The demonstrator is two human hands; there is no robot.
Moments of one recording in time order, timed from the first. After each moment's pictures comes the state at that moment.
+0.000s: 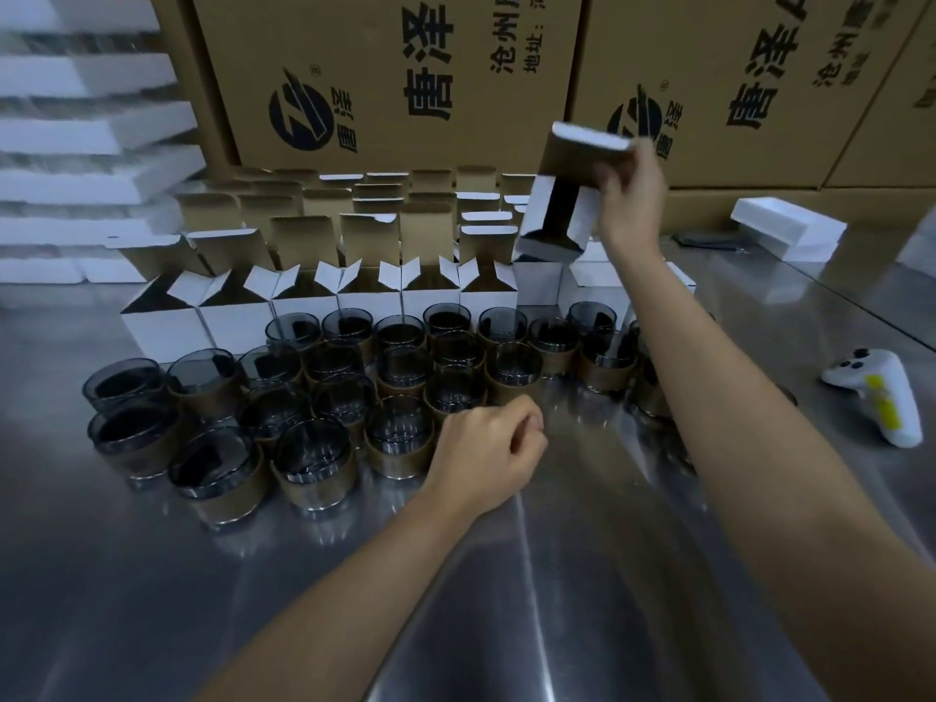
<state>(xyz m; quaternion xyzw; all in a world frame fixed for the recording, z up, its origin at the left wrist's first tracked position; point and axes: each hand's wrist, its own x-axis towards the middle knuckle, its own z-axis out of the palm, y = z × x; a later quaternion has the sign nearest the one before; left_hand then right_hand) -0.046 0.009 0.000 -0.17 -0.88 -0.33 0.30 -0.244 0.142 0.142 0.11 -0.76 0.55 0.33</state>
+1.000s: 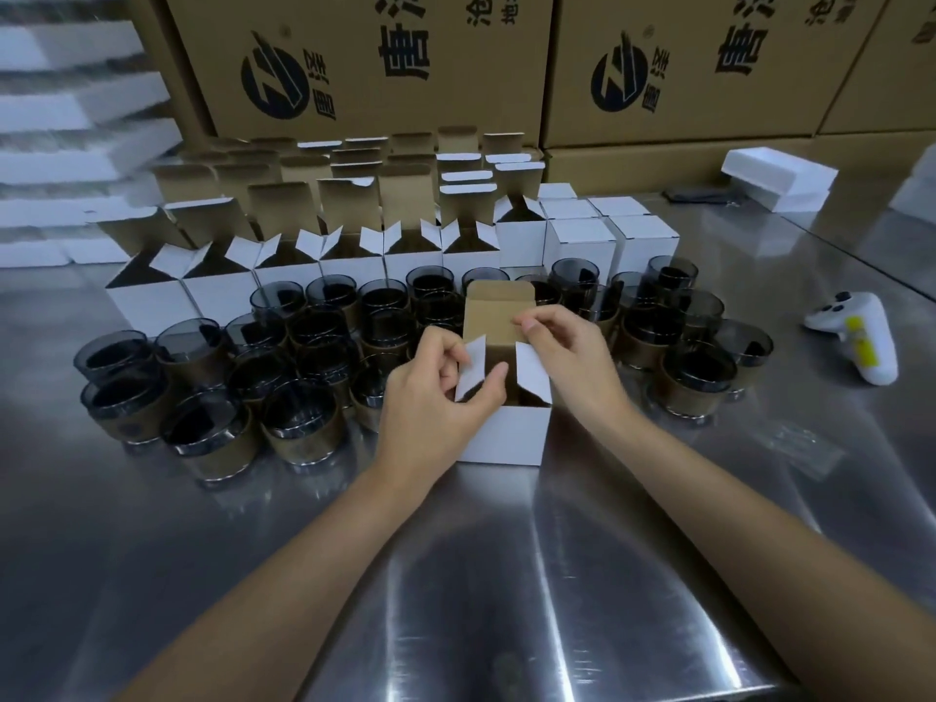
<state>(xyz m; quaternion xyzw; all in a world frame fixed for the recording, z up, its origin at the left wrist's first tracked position) -0.019 -0.003 0.010 -0.09 -0.81 -0.44 0.38 -0.086 0.148 0.025 0.17 -0.78 0.60 0.08</state>
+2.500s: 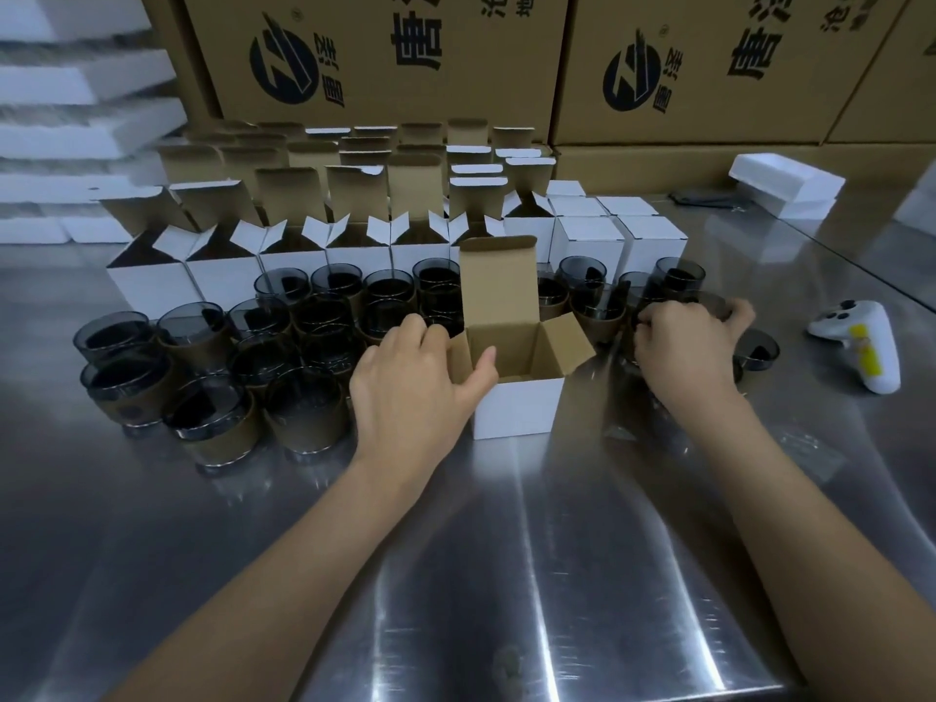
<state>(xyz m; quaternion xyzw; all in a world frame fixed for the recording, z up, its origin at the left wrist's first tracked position) -0.013 -0.009 0.026 0.06 -0.93 -0.10 0.34 -0.107 0.216 0.041 0.00 -0.98 0.03 0.21</state>
